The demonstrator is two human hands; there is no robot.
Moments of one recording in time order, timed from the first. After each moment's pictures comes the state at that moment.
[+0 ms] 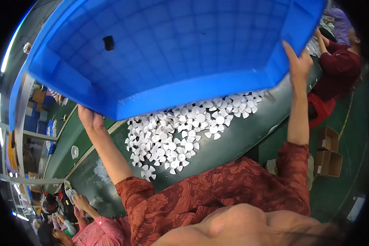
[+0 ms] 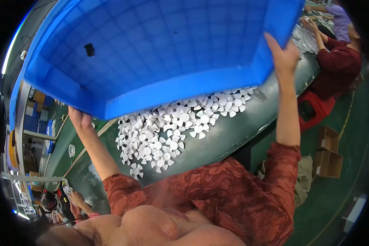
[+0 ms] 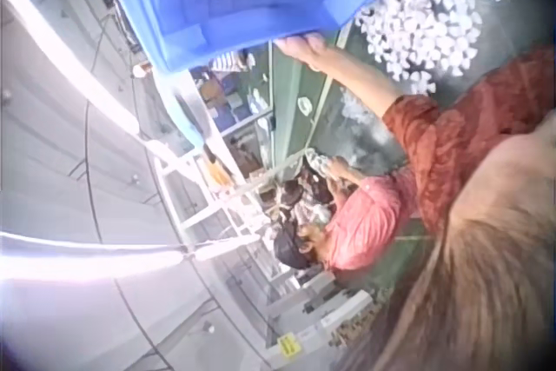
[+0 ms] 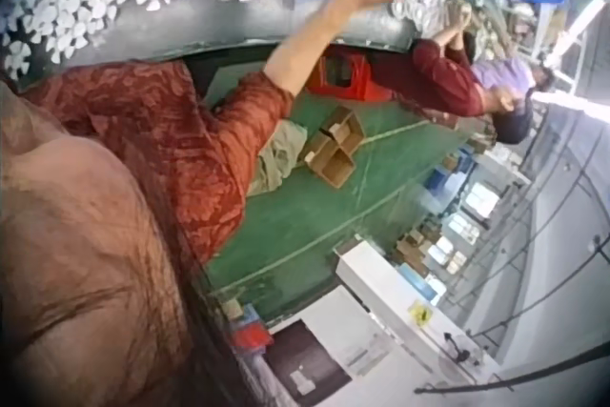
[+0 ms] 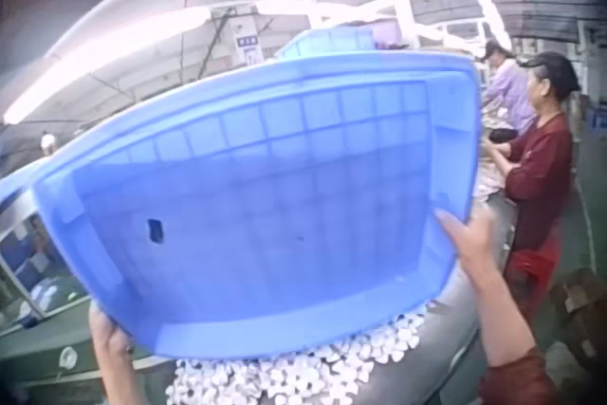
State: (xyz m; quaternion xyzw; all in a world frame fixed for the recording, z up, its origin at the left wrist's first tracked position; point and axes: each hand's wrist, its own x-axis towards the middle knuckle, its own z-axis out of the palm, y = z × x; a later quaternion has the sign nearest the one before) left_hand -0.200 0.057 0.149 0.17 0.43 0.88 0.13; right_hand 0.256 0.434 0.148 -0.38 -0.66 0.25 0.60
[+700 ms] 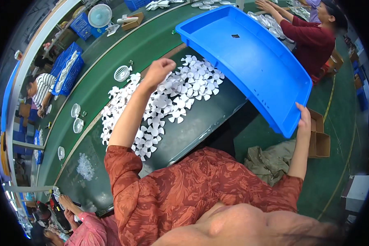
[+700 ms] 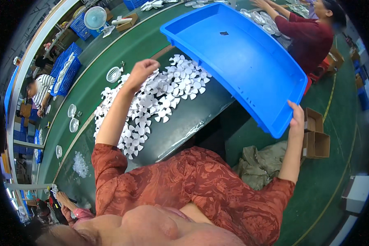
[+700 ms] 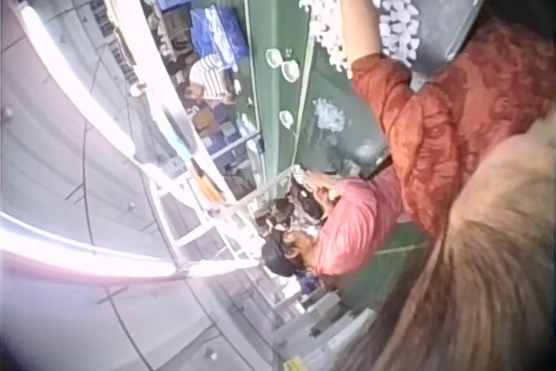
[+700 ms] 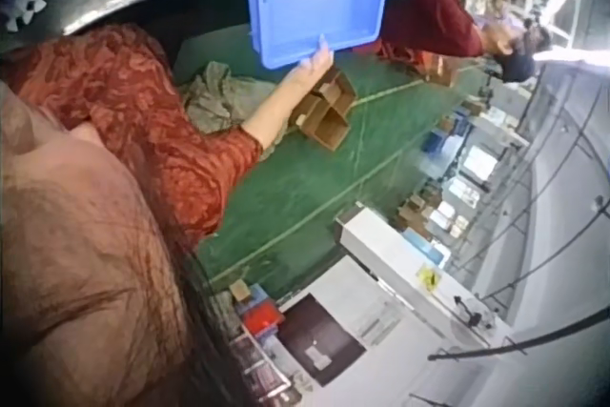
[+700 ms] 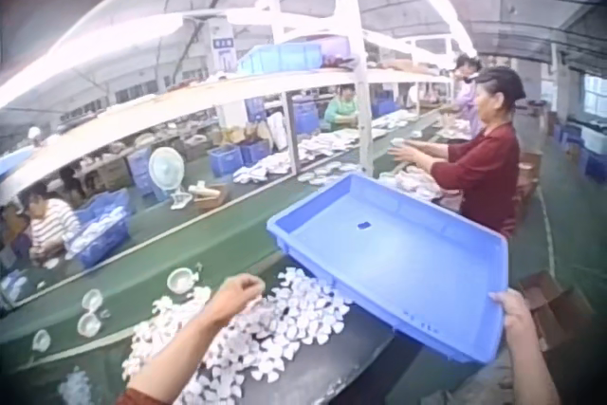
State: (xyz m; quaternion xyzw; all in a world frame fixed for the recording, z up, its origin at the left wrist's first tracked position) left_hand 0.006 0.269 0.072 0.52 0.65 0.46 0.31; right_hand 0.600 0.410 -0.017 -0.46 -0.32 0.68 0.47
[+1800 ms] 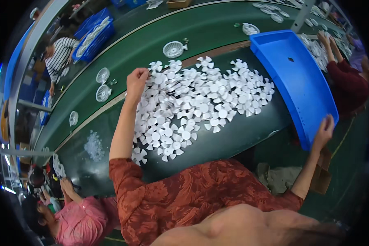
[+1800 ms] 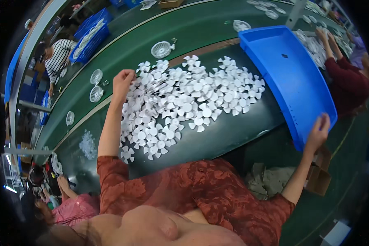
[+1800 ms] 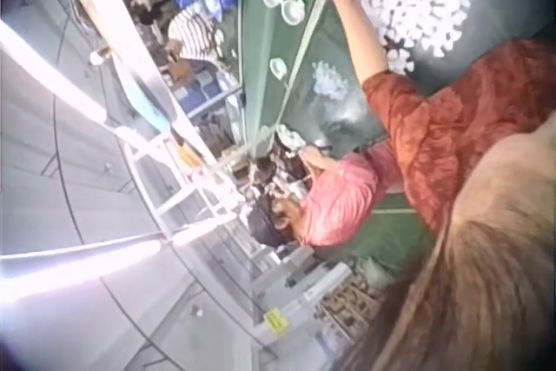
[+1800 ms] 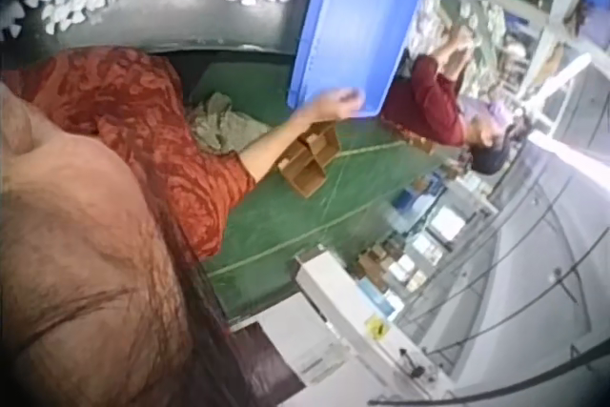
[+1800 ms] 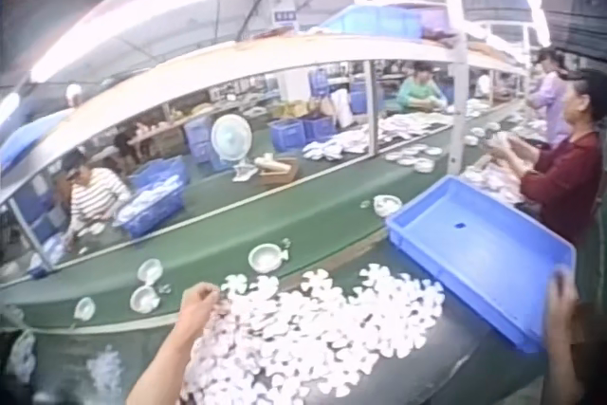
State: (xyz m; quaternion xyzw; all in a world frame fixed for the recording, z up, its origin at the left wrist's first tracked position) left_hand -0.148 0.128 0.036 0.30 0.76 0.57 0.12; right_hand 0.451 0.421 0.032 -0.51 -0.70 0.02 0.50
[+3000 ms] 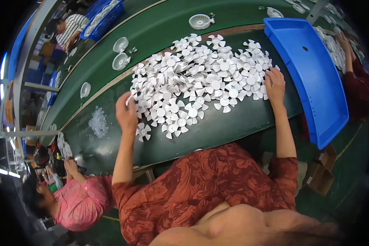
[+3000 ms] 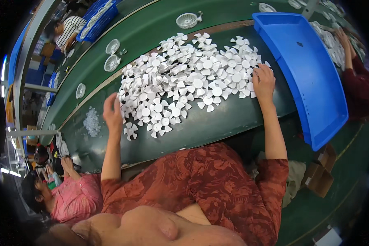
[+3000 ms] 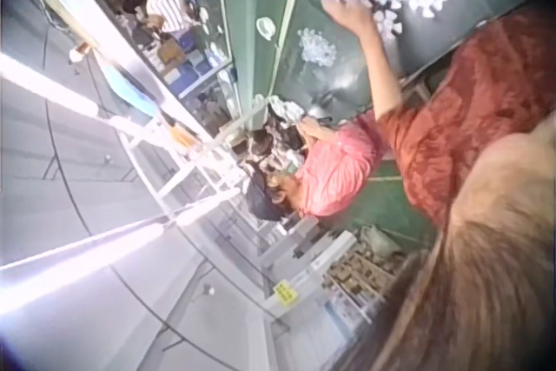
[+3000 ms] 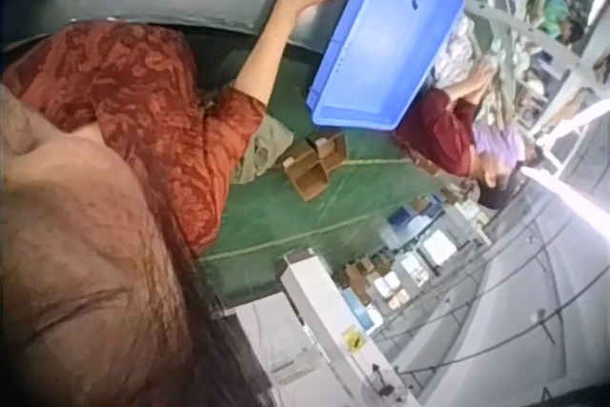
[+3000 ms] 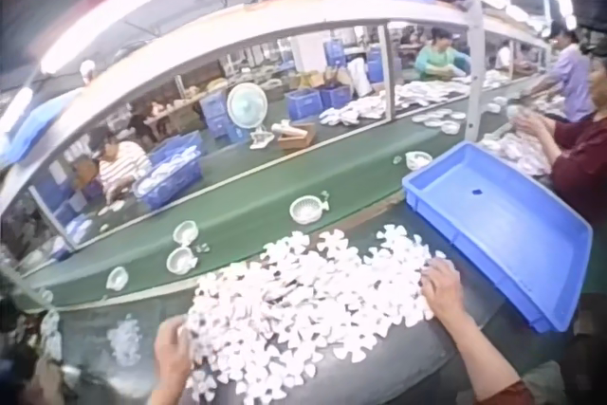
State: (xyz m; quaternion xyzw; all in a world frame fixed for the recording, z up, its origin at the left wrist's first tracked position) left_hand -0.050 -0.035 0.021 0.30 0.86 0.39 -0.16; right_hand 0.231 0.394 -0.070 -0.27 -0.87 0.10 0.39
